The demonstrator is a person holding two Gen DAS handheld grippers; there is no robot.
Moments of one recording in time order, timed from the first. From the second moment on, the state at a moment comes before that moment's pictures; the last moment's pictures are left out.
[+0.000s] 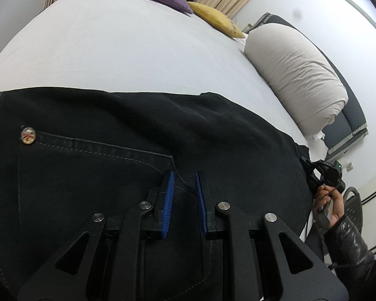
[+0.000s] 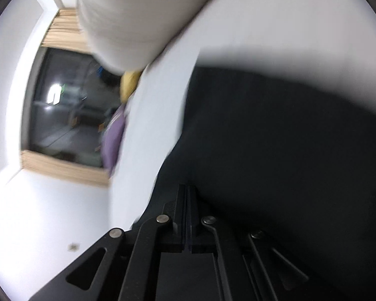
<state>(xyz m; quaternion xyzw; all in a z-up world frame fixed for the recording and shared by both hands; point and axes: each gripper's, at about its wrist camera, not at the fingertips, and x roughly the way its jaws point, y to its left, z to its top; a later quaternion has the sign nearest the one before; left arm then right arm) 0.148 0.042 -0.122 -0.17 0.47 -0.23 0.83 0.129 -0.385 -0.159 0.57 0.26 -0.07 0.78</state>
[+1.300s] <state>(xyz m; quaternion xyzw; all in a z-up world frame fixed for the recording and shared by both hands) 0.107 0.012 -0.108 -0.10 0.50 -0.24 0.83 -0.015 -0.392 -0.126 0.60 0.26 -0.18 0.74</state>
